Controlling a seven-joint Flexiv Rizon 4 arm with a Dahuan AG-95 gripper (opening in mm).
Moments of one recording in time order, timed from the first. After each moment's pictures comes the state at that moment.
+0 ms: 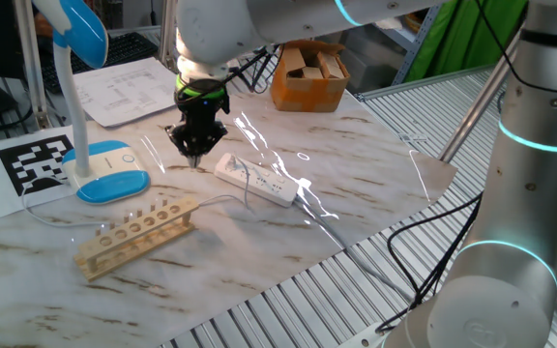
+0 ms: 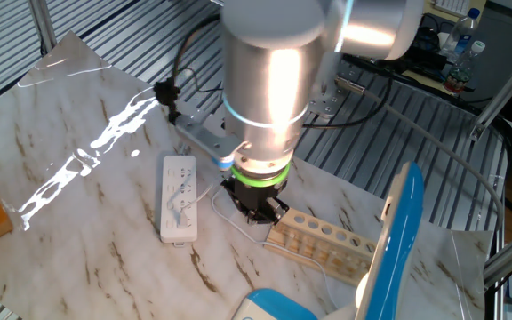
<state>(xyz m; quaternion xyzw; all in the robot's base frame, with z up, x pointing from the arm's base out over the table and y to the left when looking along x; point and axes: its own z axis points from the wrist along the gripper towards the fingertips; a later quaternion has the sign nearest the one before) 0.564 0.105 0.112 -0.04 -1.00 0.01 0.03</state>
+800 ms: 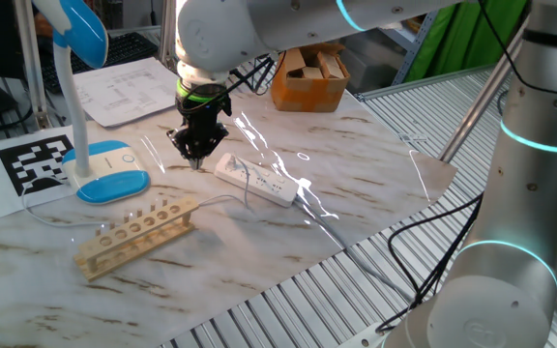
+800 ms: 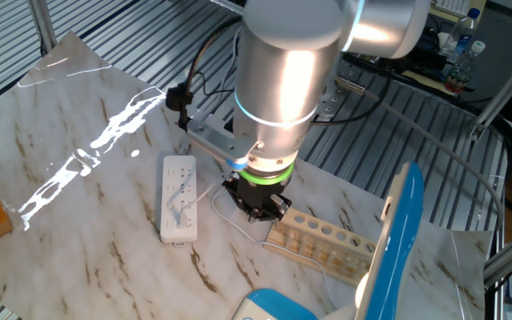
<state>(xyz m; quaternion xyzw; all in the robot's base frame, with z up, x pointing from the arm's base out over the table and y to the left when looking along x) 0.561 0.105 0.111 -0.02 -1.00 -0.01 0.03</state>
